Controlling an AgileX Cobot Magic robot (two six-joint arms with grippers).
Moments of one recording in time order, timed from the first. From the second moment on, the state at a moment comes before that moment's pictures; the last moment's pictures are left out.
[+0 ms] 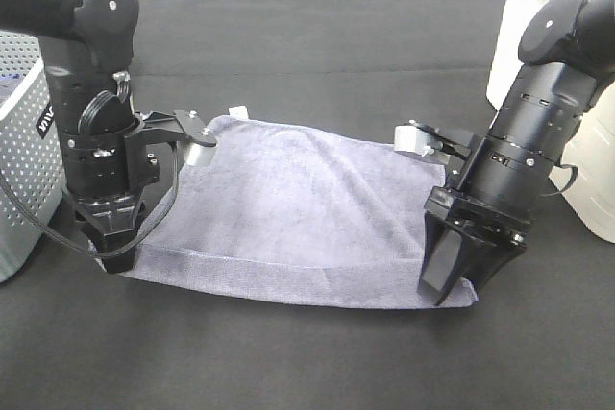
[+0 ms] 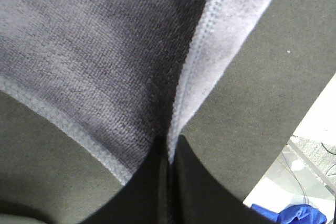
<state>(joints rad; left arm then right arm) -0.45 2.00 -1.33 -0.05 1.21 0.68 0.22 2.01 -1.14 0.50 1.20 -0.65</state>
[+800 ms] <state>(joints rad) -0.45 2.00 -1.31 -0.04 1.21 0.68 0.22 1.96 -1.14 0.44 1.21 -0.31</state>
